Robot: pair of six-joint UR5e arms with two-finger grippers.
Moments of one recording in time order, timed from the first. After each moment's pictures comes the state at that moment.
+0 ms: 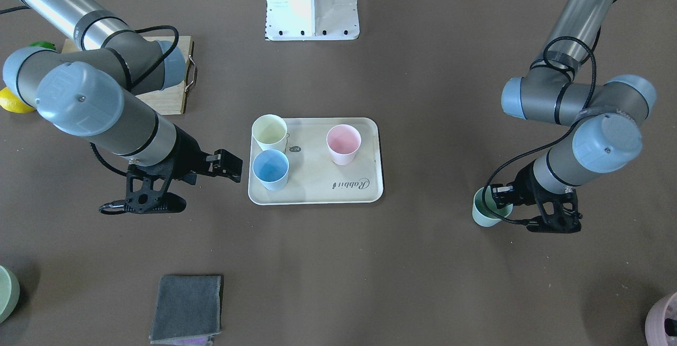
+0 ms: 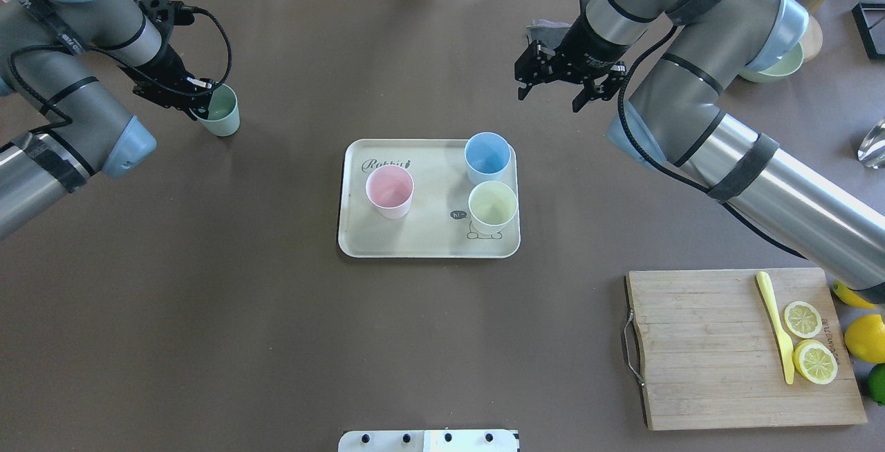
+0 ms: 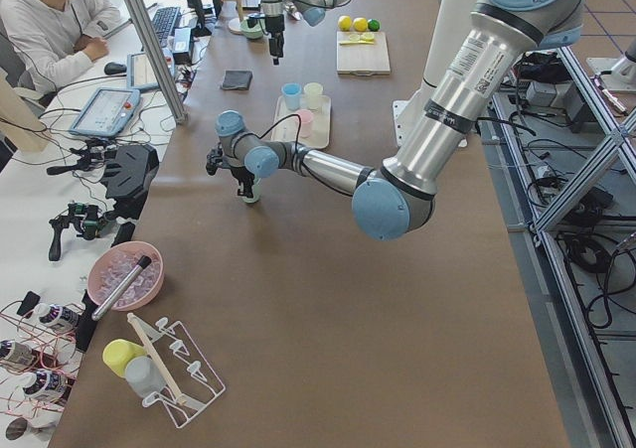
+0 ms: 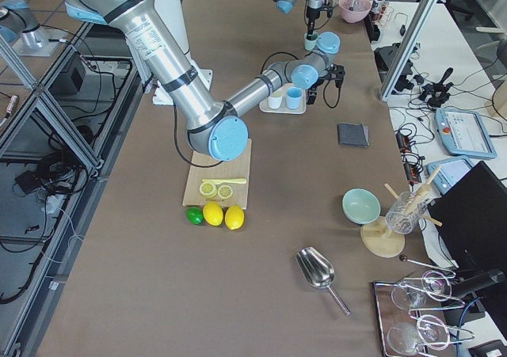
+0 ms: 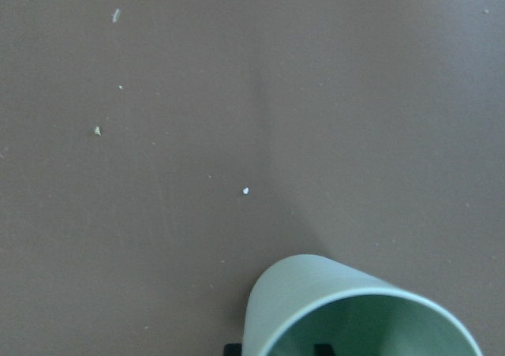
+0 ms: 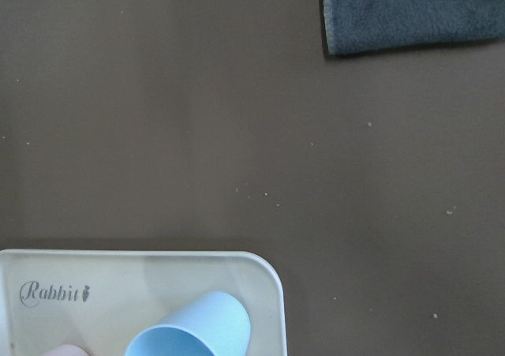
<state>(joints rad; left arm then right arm) -0.99 -2.13 -1.29 -1.86 -2.26 -0.72 0.92 -0.91 1.46 -1.34 2.35 1.04</state>
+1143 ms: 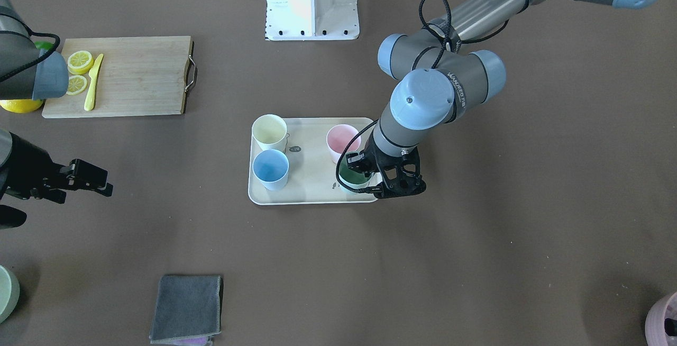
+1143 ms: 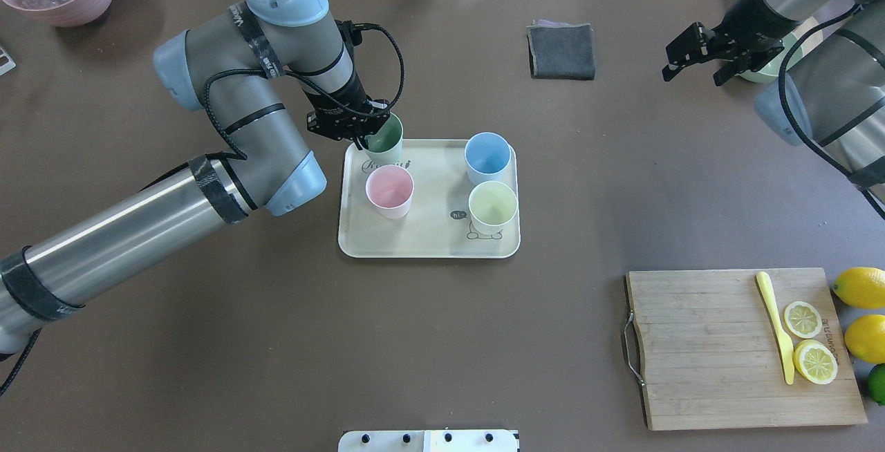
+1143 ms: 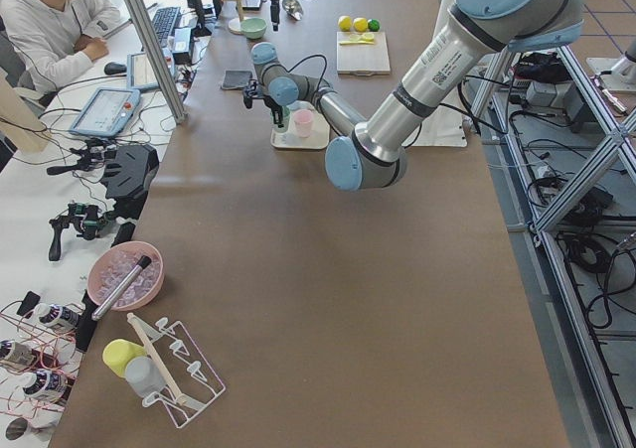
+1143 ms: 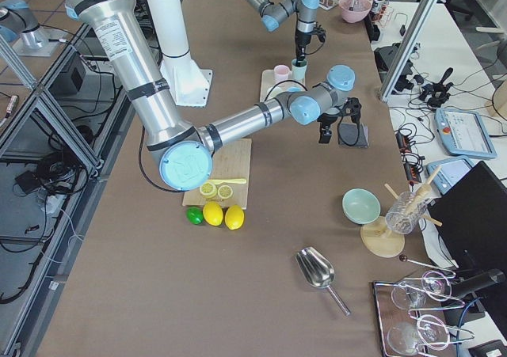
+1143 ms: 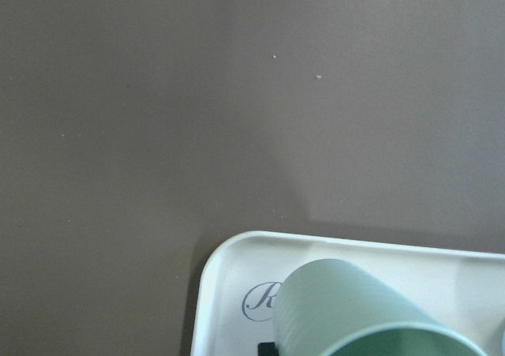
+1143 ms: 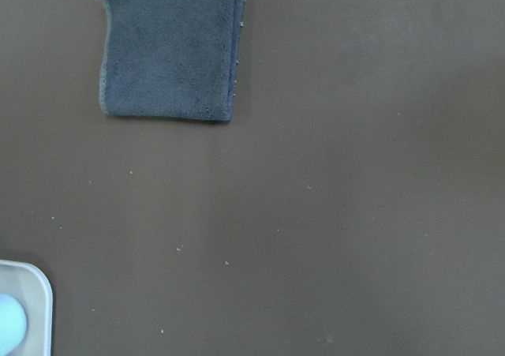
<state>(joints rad) -0.75 -2.40 -1.31 -1.75 -2.17 -1.17 1.13 -1.14 1.53 -1.39 2.40 0.66</state>
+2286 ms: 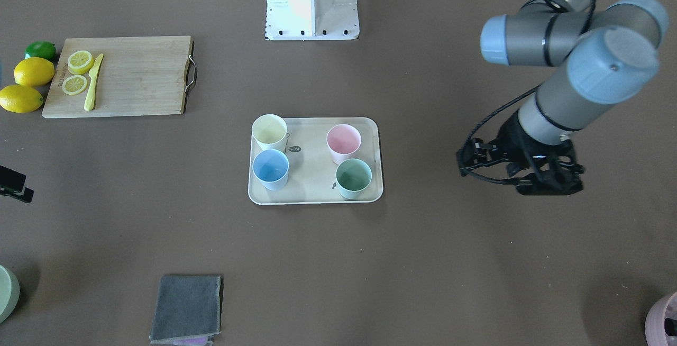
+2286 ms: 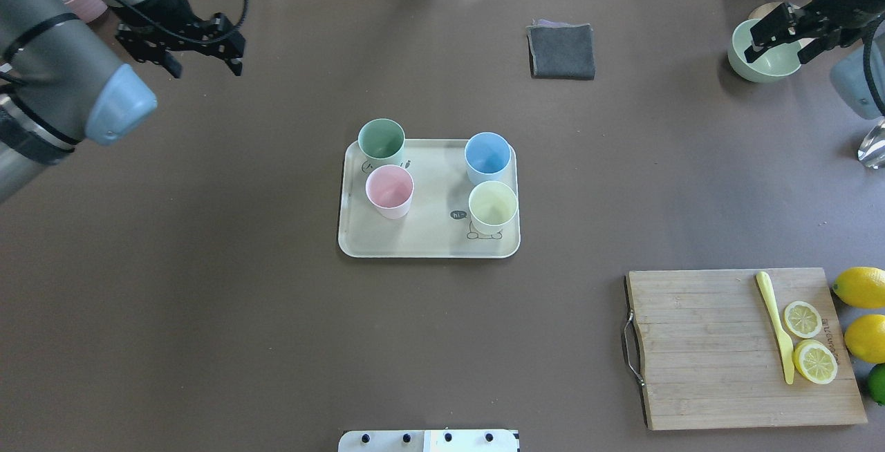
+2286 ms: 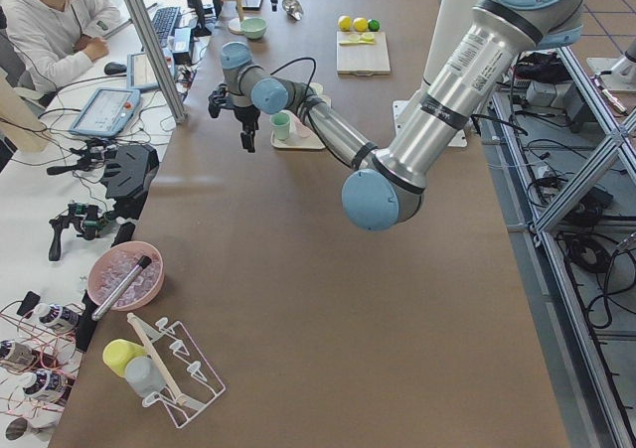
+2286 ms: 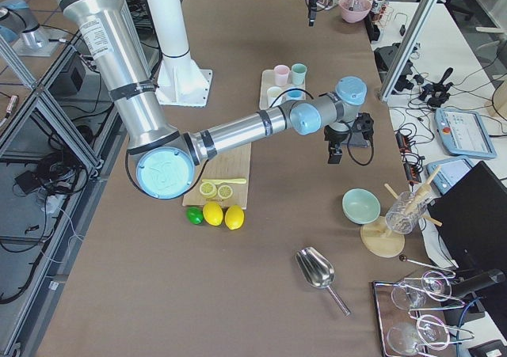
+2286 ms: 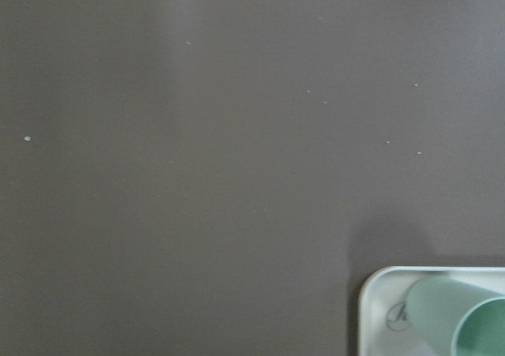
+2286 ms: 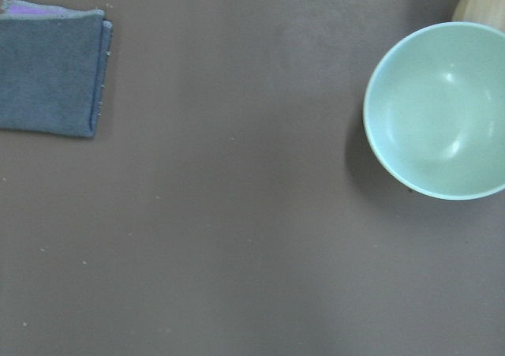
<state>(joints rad) -1.08 -2.11 -1.64 -1.50 -2.27 -0.66 1.29 -1.21 1.53 -1.52 2.38 0.38</state>
